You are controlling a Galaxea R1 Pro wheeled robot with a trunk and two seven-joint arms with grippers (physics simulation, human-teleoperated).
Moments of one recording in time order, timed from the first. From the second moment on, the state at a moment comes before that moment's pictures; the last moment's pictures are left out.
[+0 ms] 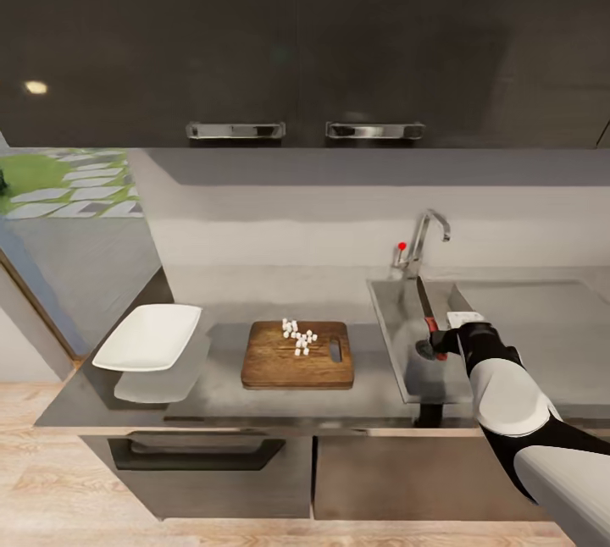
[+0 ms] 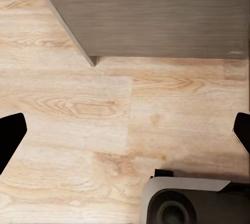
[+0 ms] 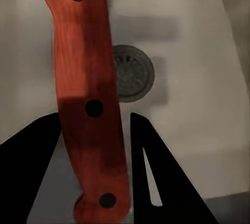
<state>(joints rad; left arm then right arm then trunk) -0.03 0.06 -0.72 -0.13 0.65 -0.79 0.27 -1.08 0.00 -1.10 -0.48 1.21 0.41 0.29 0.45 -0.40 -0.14</state>
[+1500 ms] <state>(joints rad) -0.03 0.06 -0.72 -0.13 0.65 -0.79 0.27 -0.99 -0.01 -1.10 -0.45 1.21 0.53 0.28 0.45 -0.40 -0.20</state>
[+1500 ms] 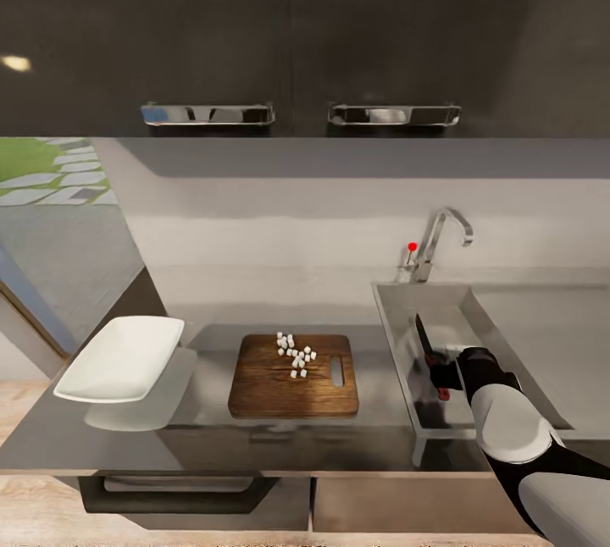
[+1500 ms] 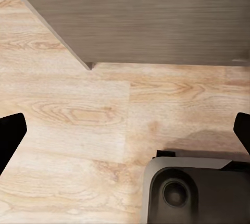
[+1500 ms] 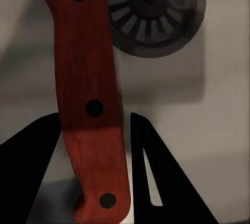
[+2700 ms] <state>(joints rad) -0.03 0.06 -0.72 -0.13 0.65 -0.79 0.27 -0.95 0.17 -1.10 -1.33 1.33 0.46 1.07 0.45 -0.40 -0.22</state>
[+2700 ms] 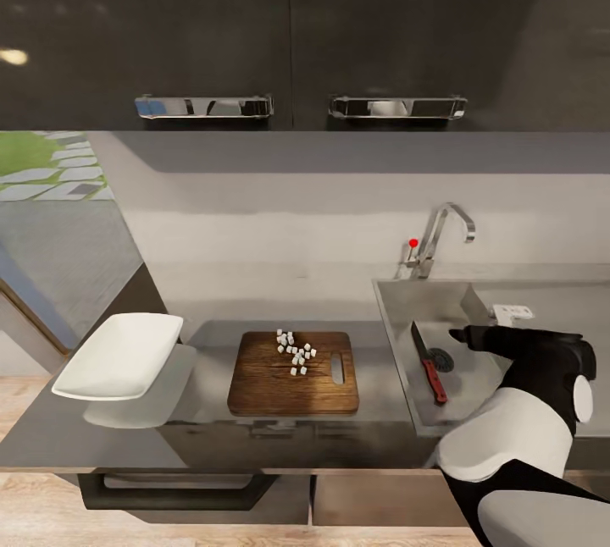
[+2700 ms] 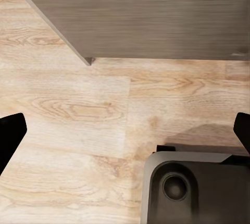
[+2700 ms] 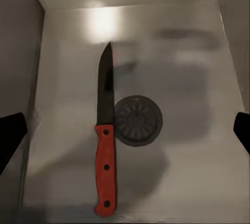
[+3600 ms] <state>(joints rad) -0.03 0.06 -0.72 -0.13 0.65 -0.79 0.27 -0.95 0.17 -1.10 -1.44 1.36 0.33 1.32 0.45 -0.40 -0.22</state>
